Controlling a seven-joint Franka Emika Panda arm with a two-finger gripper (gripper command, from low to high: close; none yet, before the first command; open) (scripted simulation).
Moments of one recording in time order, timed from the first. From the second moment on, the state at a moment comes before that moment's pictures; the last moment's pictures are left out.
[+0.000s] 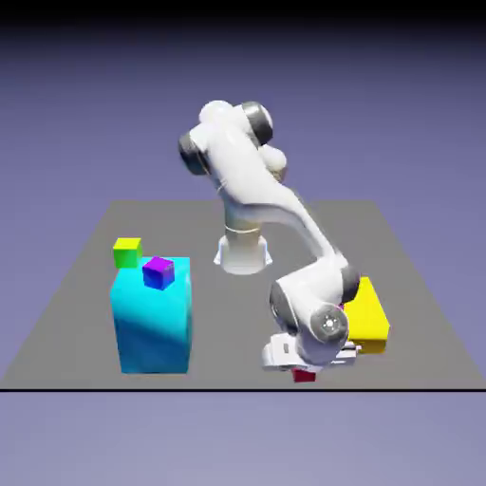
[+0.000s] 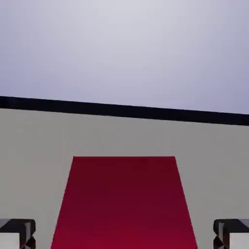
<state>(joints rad) -0.30 0.88 0.60 -1.76 -0.37 1.88 1.19</state>
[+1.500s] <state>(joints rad) -0.49 -0.21 -0.37 -2.25 0.53 1.86 1.92</state>
